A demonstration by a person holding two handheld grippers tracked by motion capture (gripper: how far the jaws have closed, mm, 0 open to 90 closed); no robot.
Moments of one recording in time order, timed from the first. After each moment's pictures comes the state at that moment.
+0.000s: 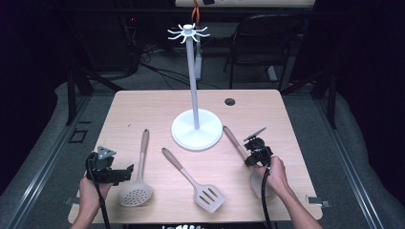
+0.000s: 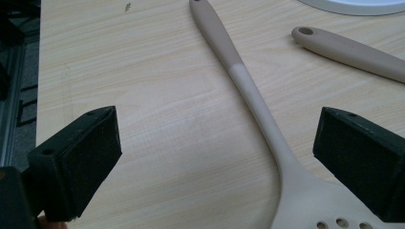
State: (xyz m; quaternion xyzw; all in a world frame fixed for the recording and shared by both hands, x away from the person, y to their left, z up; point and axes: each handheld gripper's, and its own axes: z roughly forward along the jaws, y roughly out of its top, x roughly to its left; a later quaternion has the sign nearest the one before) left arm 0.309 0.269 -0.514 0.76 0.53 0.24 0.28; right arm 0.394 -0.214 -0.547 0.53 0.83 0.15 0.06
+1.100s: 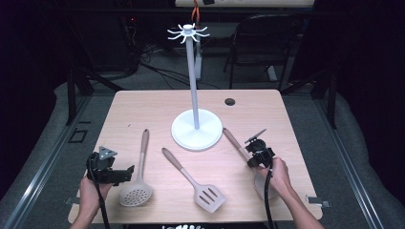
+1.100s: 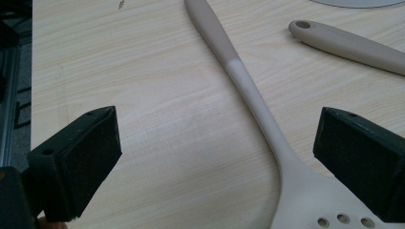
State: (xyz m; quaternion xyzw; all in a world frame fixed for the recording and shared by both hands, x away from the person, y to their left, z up) left arm 0.310 0.269 -0.517 0.77 0.52 0.23 0.28; right arm 0.387 -0.216 -0.544 0.50 0.85 0.12 0.09
